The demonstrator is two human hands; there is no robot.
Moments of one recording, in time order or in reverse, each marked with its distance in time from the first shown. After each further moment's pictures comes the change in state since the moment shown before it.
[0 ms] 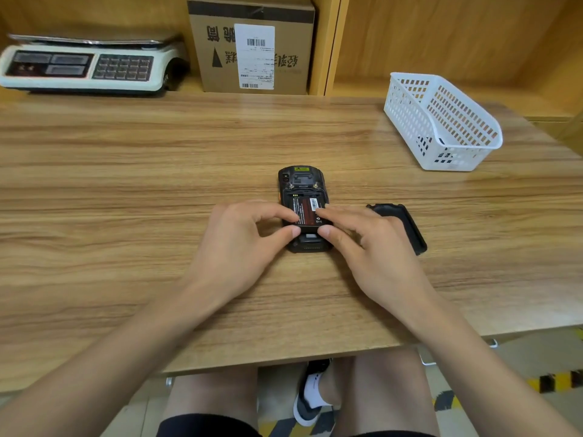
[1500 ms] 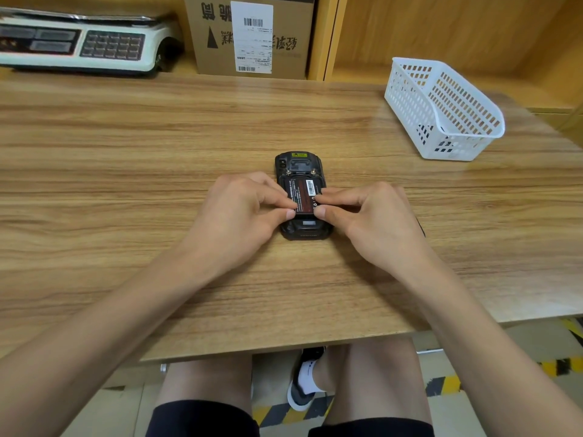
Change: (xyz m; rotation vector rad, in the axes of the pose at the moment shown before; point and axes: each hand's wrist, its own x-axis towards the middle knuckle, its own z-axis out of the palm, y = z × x) left_hand 0.016 -0.005 0.001 0.095 -0.067 0.112; right_hand 0.022 -0.004 -0.012 0.004 -0.049 0.141
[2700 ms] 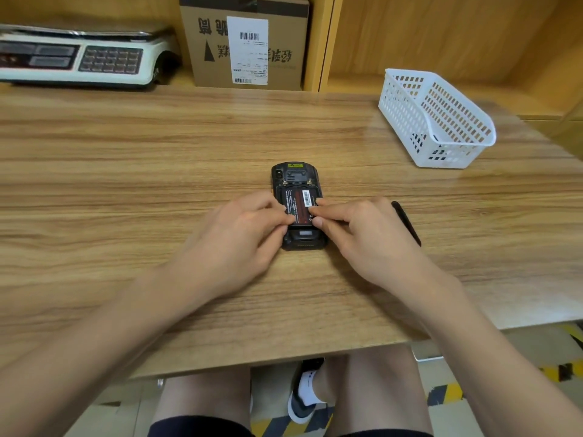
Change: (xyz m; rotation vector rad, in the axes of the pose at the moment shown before) left_hand -0.008 -0.009 0.000 0.253 -0.126 0.234; right_hand -0.003 0.001 0.001 -0.256 -0.046 -0.234
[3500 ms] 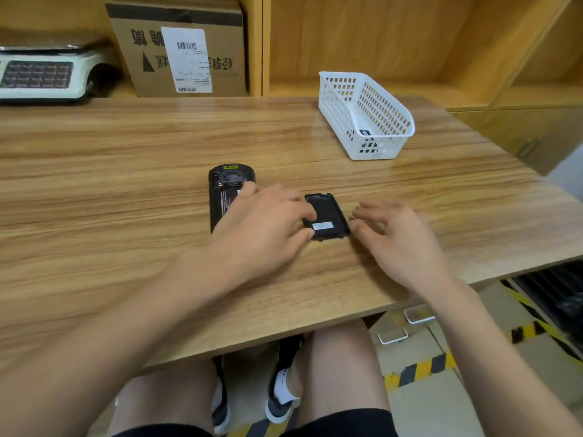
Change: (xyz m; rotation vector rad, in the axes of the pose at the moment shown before) left_hand 0.059 0.081 0.039 0.189 -0.123 0.140; right_hand -0.070 0.083 -0.049 -0.018 0.128 0.426
